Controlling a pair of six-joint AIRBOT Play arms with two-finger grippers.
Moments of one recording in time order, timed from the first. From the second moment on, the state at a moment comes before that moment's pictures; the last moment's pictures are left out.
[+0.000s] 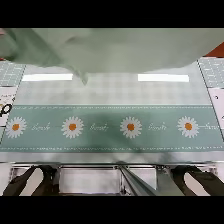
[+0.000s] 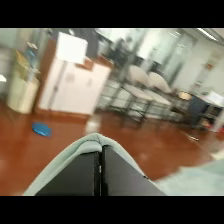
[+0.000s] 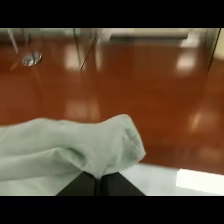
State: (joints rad) left arm 0.49 -0.86 1.65 0.27 -1.06 -1.18; right arm -0.08 -0.93 1.92 -1.24 1.22 1.48
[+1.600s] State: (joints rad) left arm 0.15 -1.31 1.23 0.95 -0.81 -1.38; right arm -0.08 -1.40 1.40 -1.15 0.96 1.50
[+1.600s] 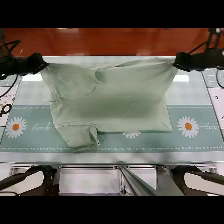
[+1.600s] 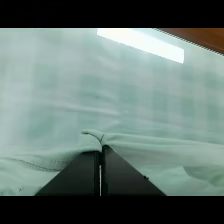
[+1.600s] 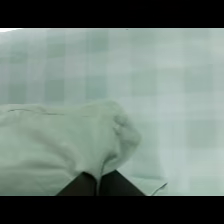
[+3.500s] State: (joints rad) left arm 0.68 -1.12 0.54 0.81 -1.27 -1.29; right arm -0.42 -0.91 0.55 -0.87 1.11 1.29
